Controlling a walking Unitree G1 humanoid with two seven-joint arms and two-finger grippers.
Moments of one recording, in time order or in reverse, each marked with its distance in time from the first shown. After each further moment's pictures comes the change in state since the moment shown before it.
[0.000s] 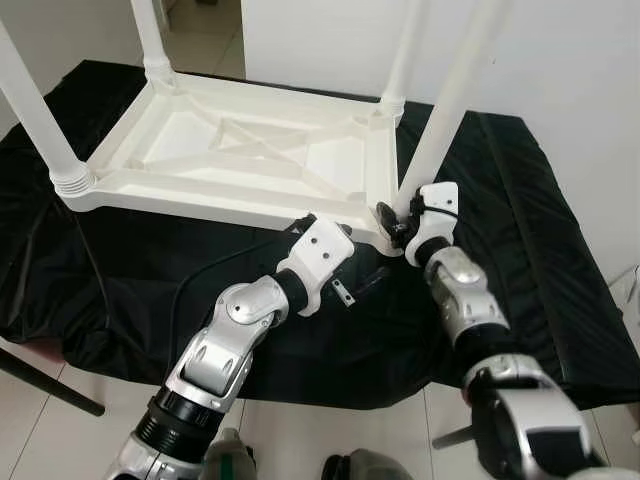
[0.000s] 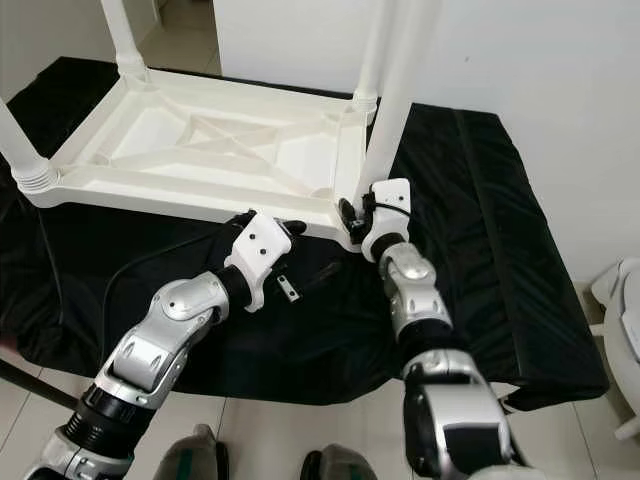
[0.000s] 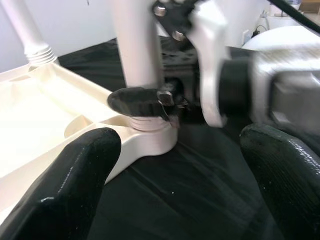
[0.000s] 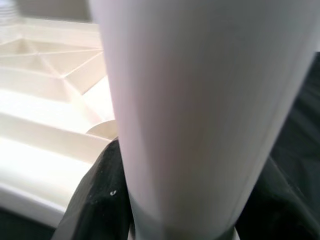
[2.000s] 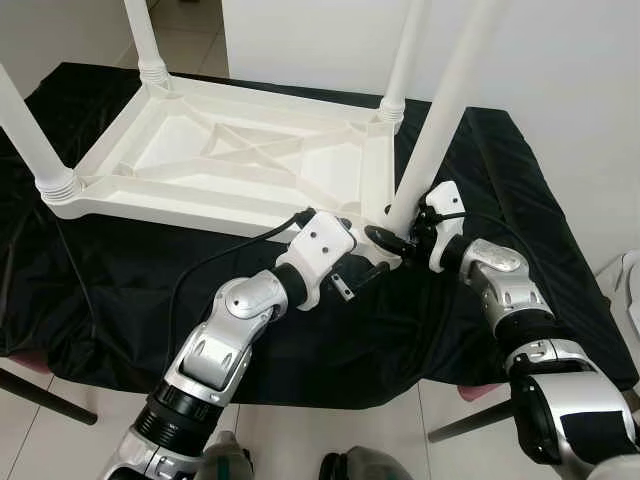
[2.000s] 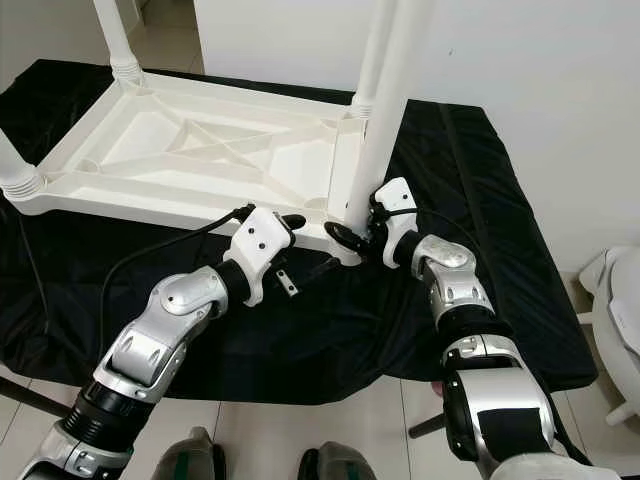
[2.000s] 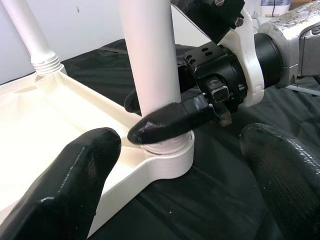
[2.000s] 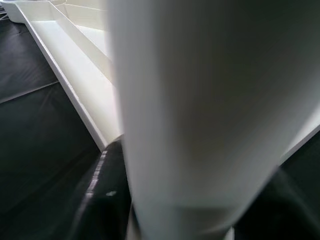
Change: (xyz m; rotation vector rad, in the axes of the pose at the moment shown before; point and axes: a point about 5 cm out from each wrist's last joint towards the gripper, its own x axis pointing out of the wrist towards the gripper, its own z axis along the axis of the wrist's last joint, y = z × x) left arm 0.001 0.006 0.005 0.019 -0.009 0.009; right arm 0.009 -0.027 0.013 -0.153 0.096 0.717
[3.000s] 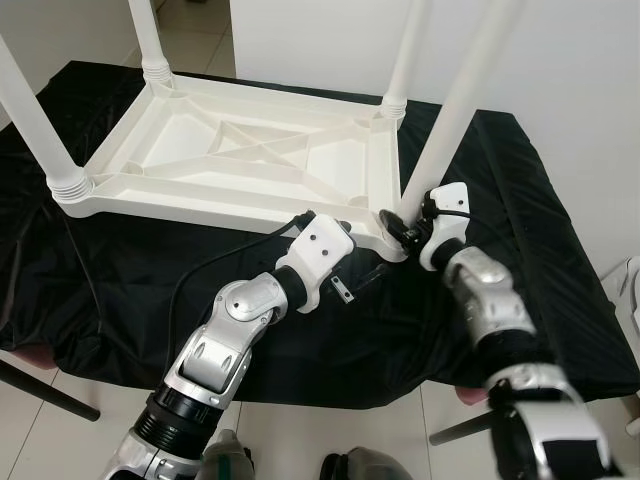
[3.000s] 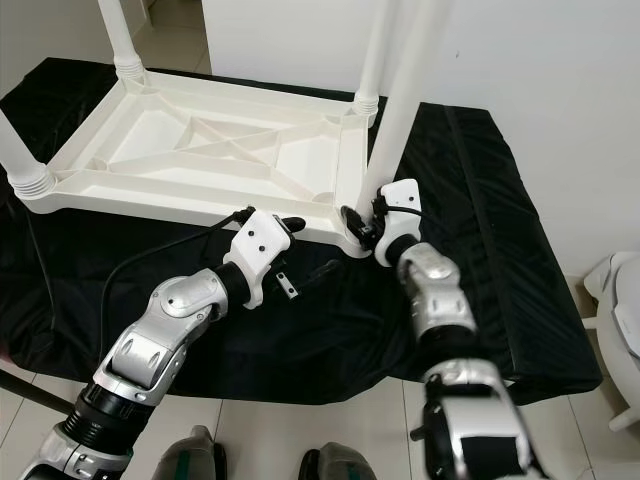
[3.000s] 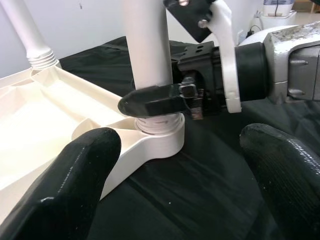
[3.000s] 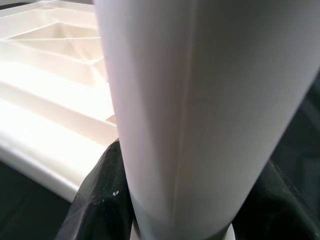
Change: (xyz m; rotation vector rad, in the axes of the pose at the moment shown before) left arm 0.000 -0.003 -0.002 -0.008 0.004 -0.008; right arm 0.001 0.010 -0.001 0.140 -0.050 -0.521
